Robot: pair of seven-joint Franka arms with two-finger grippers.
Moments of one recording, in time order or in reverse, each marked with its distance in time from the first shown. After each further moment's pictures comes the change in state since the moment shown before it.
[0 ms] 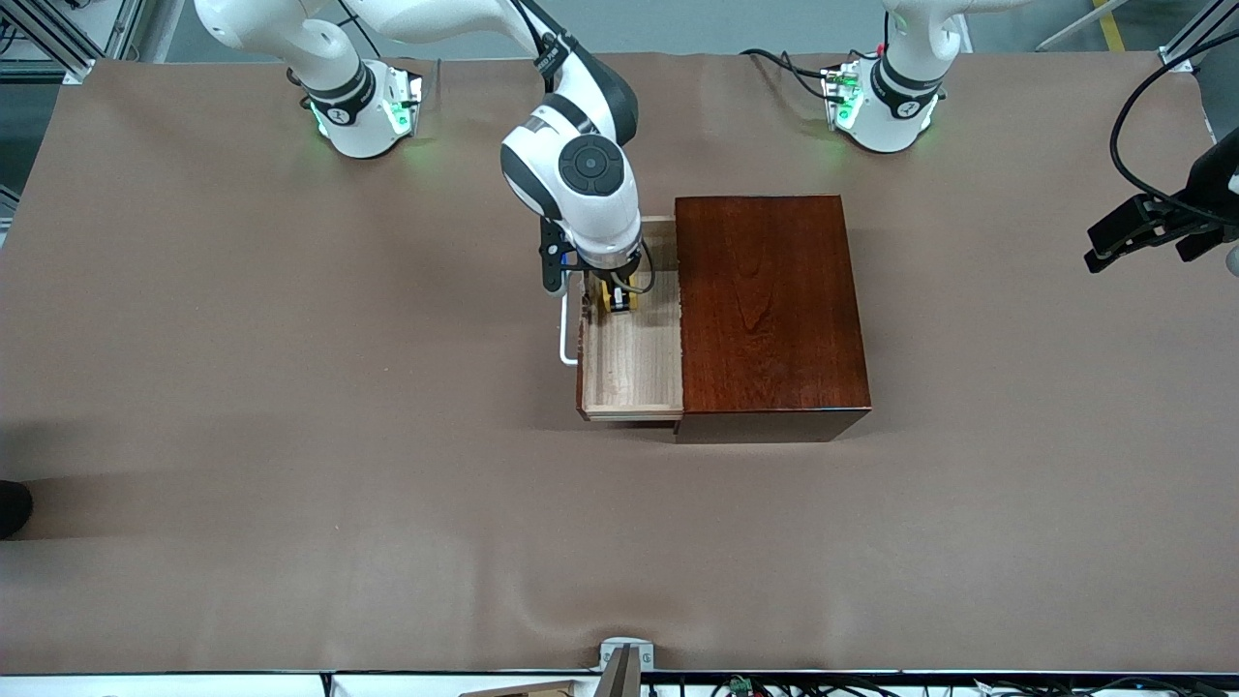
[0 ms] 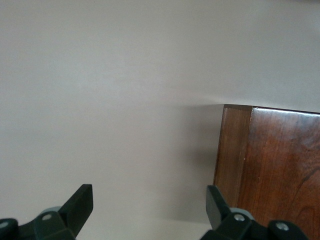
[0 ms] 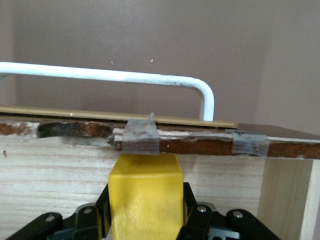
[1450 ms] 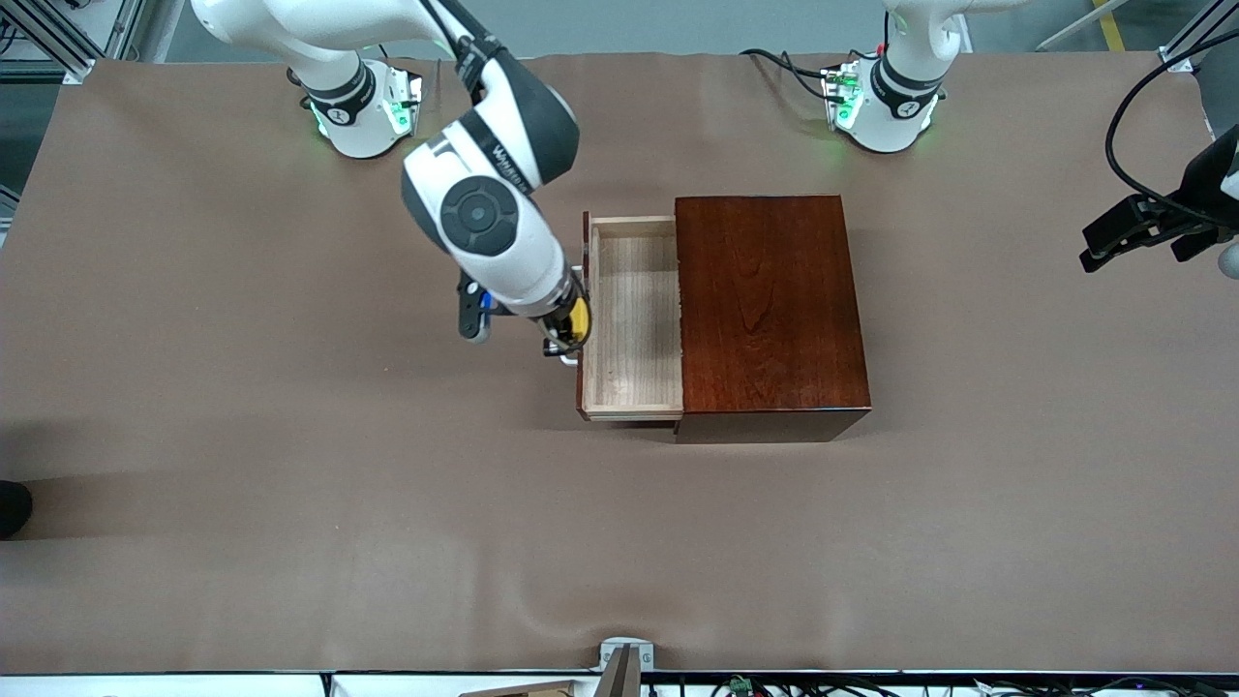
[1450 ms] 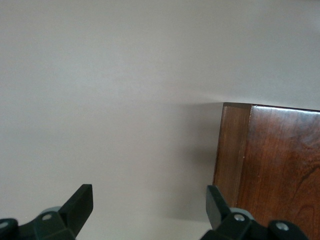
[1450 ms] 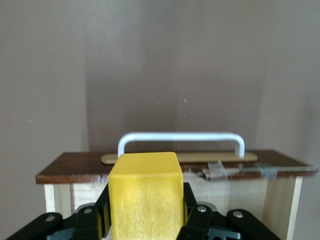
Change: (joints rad) left arm 0.000 0.000 -0.005 -0.004 0.000 -0.003 0.000; right arm -0.201 -0.004 -0.016 0.239 0.085 -0.308 -0.199
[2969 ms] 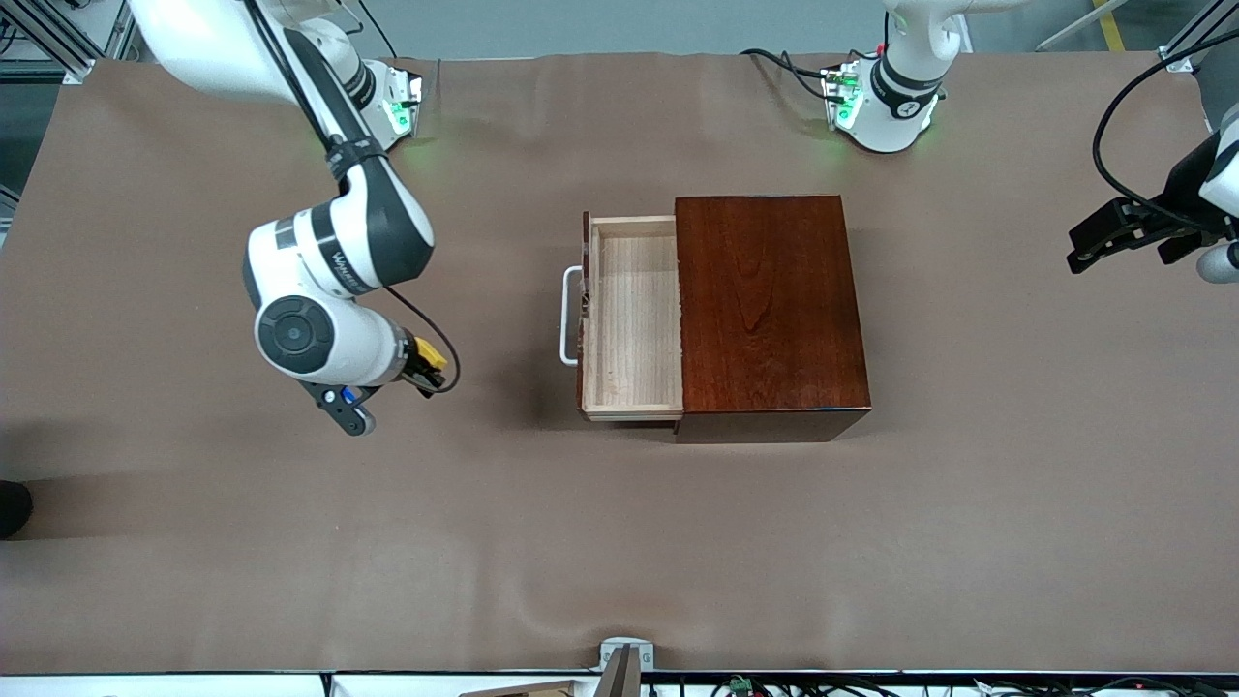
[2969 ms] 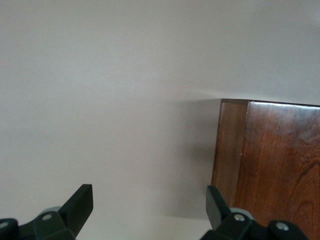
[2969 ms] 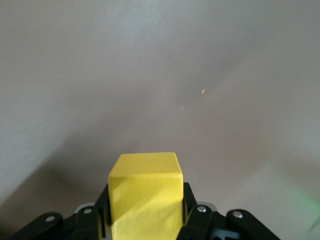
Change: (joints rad) left arm -0.003 0.007 -0.017 -0.009 0.000 0.000 0.000; right arm -0.284 -0.067 -0.011 -0.228 -0.115 -0.048 -1.031
